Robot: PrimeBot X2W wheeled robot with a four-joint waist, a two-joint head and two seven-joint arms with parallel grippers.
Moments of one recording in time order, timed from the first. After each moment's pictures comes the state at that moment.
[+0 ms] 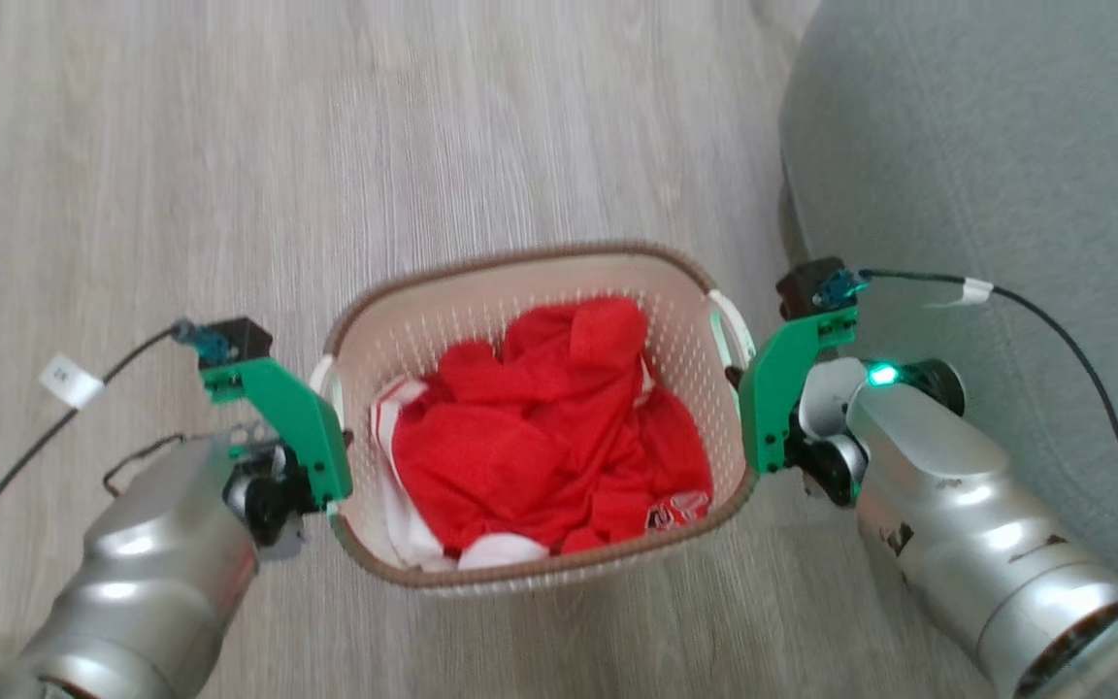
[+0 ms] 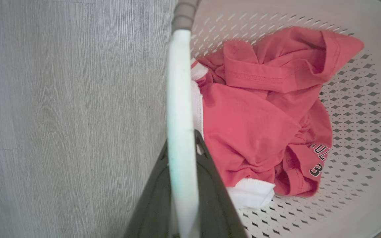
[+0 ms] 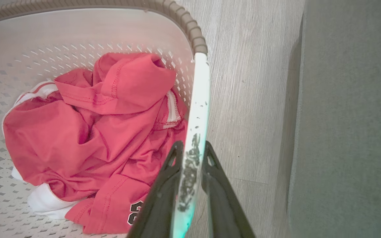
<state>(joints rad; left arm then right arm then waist) -0.77 0.18 -0.92 1.15 -1.19 -0.12 0.26 -0.84 -0.05 0.77 1.15 0.77 0.13 0.14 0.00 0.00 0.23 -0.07</state>
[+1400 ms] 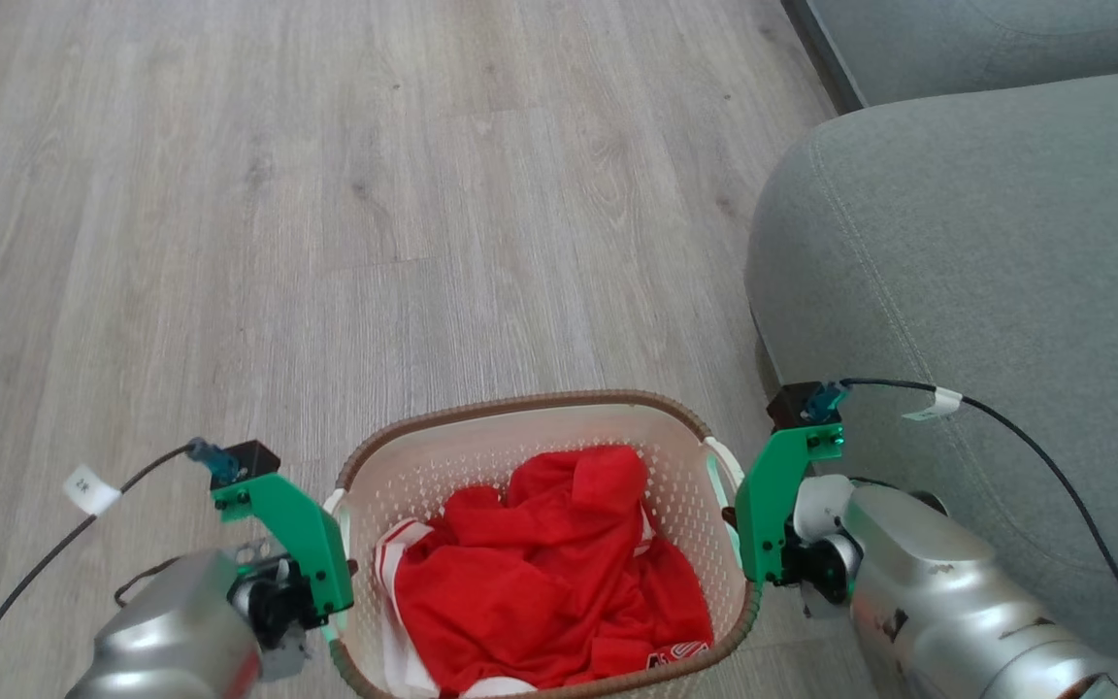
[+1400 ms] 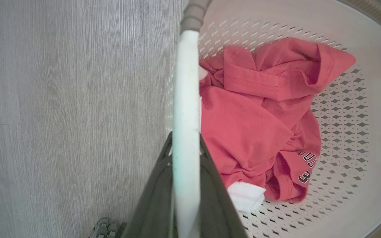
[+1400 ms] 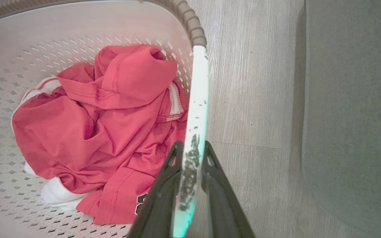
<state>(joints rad) -0.61 0.18 -0.98 1.18 -1.31 -0.12 0.33 -0.70 -0.05 0.90 1.19 0.97 0.13 0.26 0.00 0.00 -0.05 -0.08</state>
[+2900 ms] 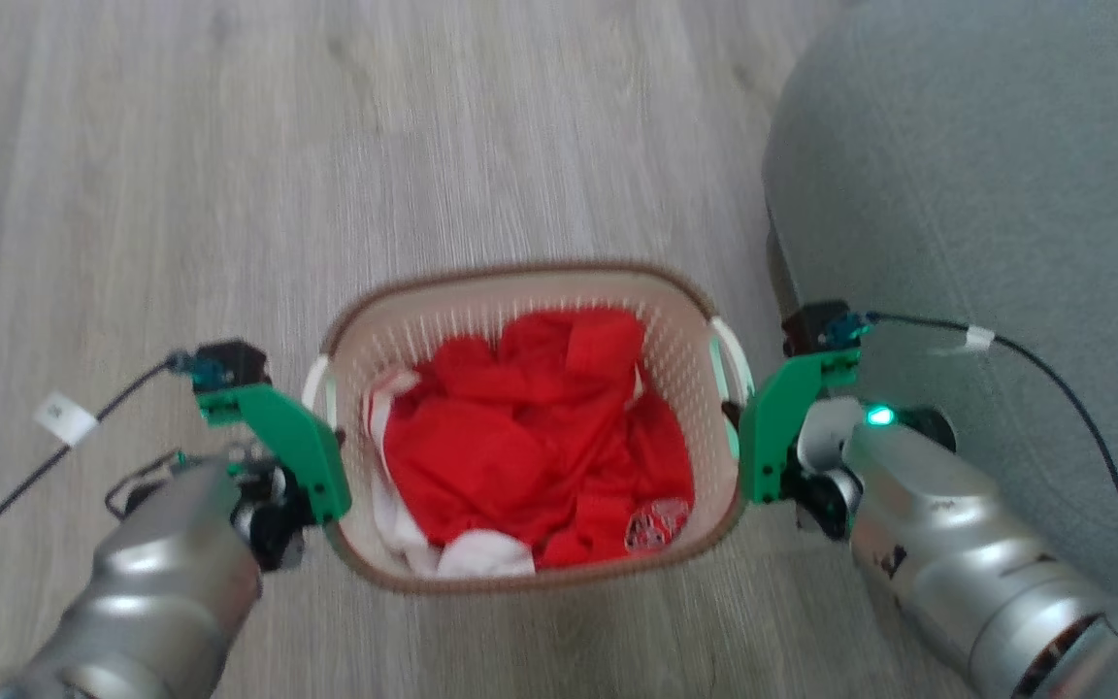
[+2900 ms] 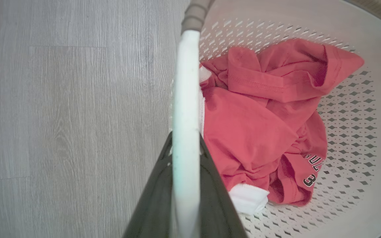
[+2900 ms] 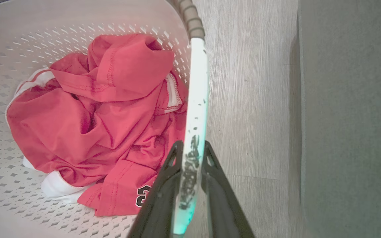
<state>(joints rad) -0.73 0.18 -1.04 1.19 -1.27 -0.12 0.10 -0.81 -0.04 0.95 1.24 1.01 0.13 0.06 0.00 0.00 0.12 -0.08</state>
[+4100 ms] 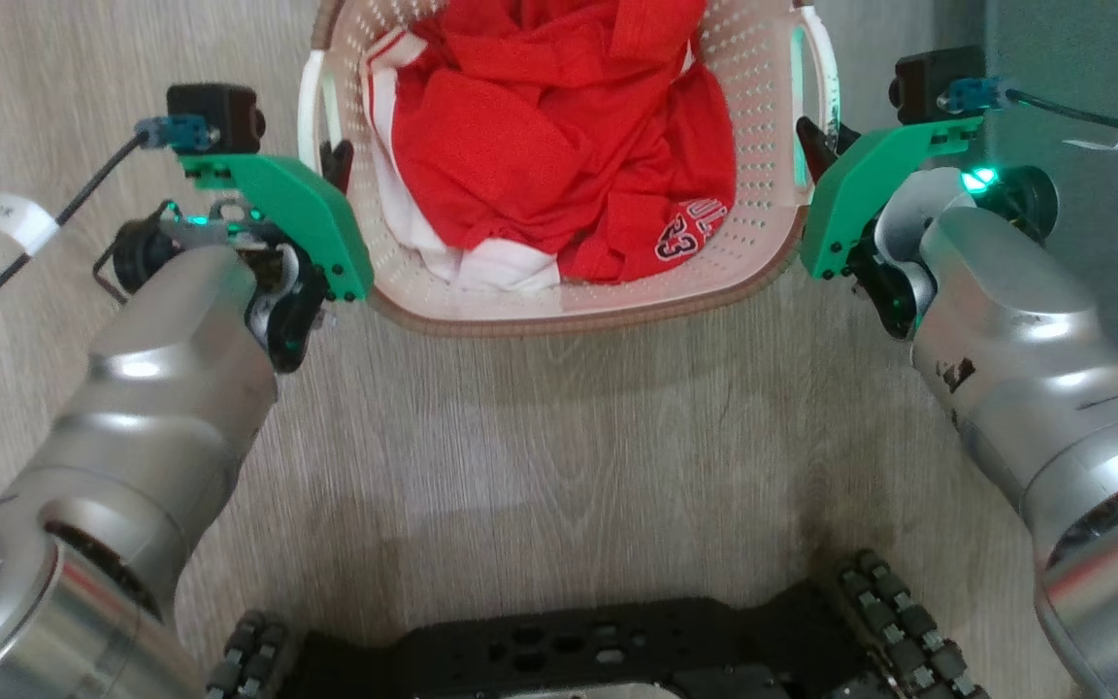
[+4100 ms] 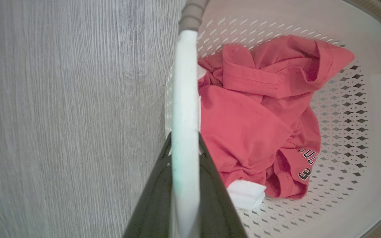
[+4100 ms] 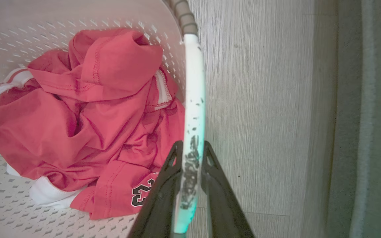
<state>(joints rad) -1.06 0.13 -1.09 1.19 -1.22 -0.12 -0.16 -1.11 -0.09 0.74 1.28 0.82 0.14 -0.14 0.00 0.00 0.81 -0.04</state>
